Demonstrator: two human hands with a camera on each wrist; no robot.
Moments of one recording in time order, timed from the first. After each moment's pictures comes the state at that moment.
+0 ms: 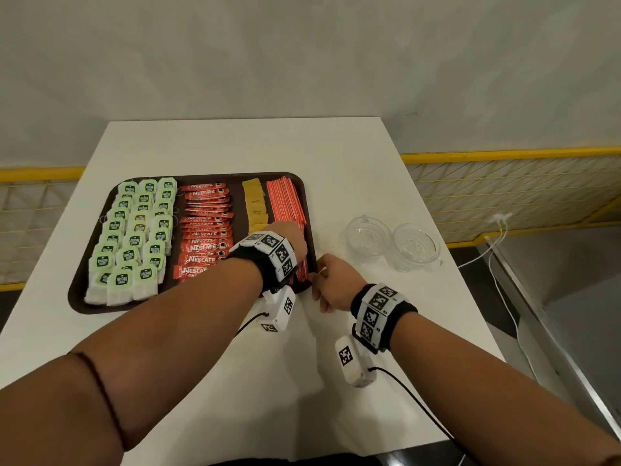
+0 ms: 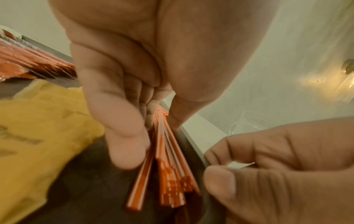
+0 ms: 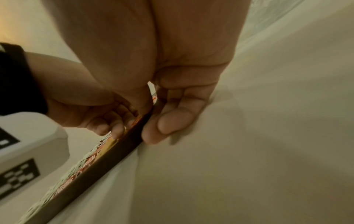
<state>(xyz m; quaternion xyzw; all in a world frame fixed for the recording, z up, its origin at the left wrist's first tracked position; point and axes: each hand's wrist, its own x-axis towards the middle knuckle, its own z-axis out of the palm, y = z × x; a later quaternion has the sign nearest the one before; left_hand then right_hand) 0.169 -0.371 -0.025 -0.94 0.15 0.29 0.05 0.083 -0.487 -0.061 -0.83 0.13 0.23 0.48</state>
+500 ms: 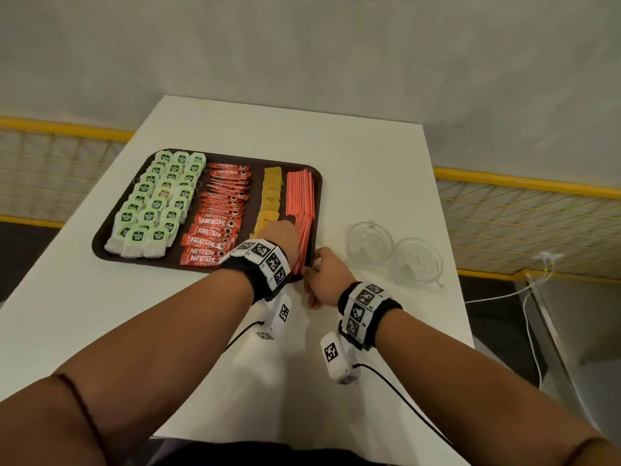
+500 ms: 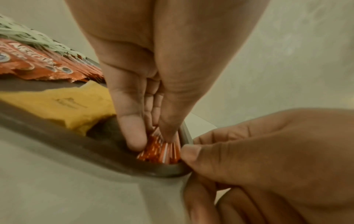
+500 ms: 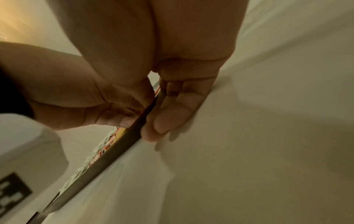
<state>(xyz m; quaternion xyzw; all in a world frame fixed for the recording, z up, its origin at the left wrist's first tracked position) 0.142 -0.378 -0.036 -0.99 0.01 0.14 -0.02 0.090 -0.498 -0.060 -0.81 0.07 0.27 0.51</state>
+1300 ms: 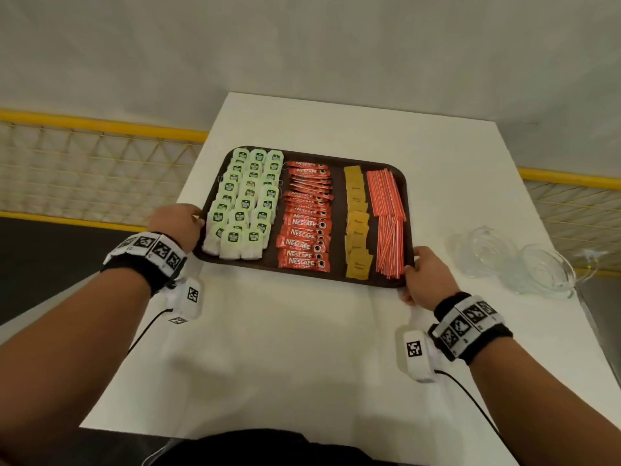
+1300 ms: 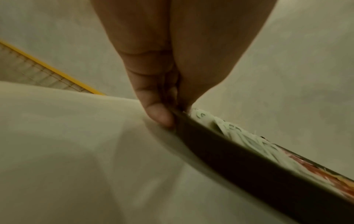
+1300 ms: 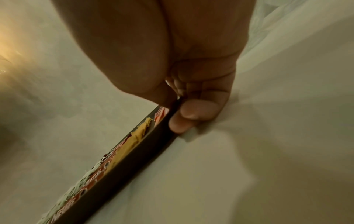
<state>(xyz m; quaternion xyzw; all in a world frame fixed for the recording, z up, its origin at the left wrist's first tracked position) 0.168 0.004 -0.073 -0.99 -0.12 0.06 -0.07 0.102 -0.438 -0.077 -0.90 0.18 0.13 0.39</state>
